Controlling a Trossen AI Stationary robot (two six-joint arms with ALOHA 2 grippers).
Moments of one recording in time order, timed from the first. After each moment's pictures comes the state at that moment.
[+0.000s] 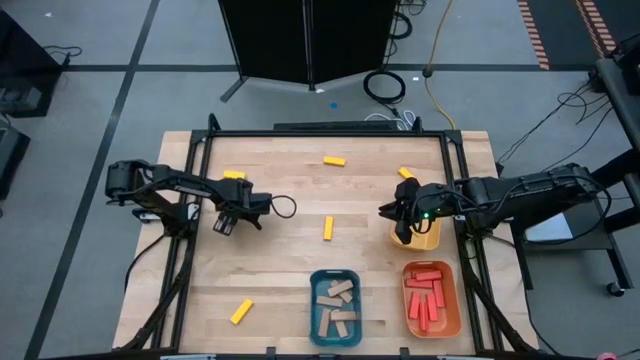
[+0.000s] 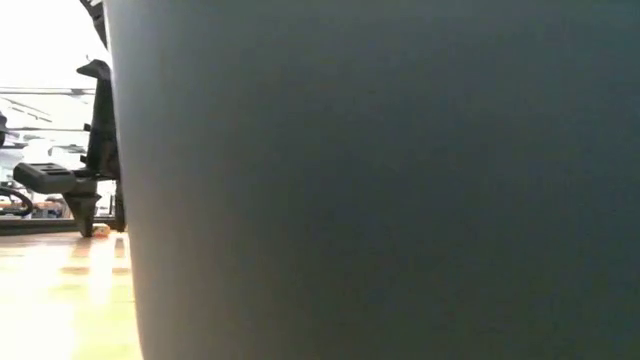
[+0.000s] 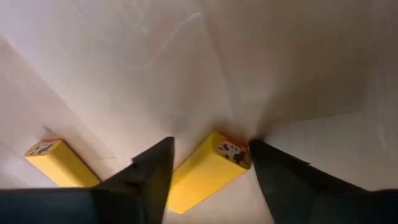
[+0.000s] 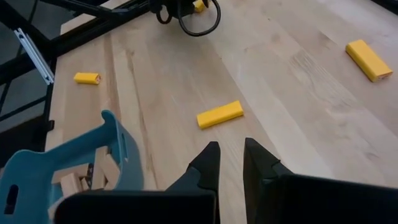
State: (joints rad) left arm 0.16 1.54 0.64 -0.88 -0.30 0.51; right arm 0.14 0.95 0.78 -0.46 0.18 0.55
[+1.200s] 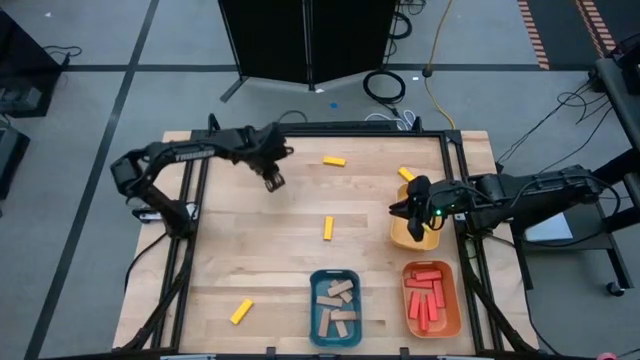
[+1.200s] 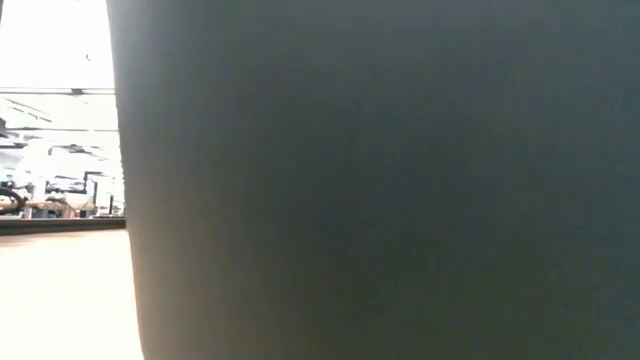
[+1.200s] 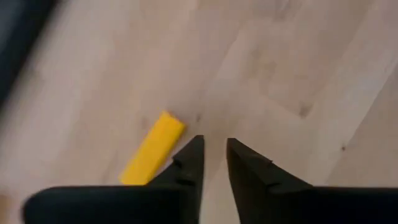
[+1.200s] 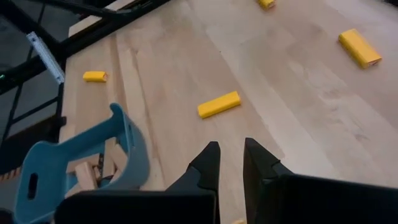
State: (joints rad) left arm 0.52 1.56 1.08 -0.73 0.00 0.04; right arm 0.14 0.84 0.78 -0.57 0.16 0.59
